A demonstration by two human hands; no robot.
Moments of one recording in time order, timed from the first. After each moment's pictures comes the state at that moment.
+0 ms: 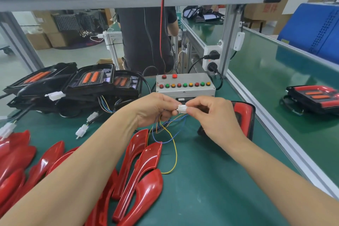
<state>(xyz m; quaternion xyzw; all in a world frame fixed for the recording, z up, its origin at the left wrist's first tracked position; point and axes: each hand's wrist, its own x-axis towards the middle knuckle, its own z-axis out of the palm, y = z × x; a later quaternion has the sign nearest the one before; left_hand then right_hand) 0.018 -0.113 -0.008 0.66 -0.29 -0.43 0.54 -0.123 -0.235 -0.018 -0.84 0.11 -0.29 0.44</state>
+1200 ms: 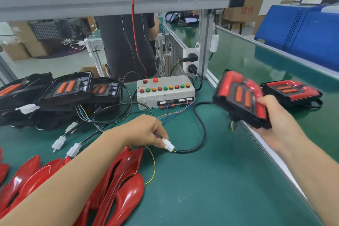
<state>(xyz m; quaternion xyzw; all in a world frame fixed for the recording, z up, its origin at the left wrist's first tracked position) -0.001 -0.121 -0.030 0.79 -0.57 -0.21 0.09 -0.212 -0.328 -0.010 -0.47 0.29 -0.33 0.77</state>
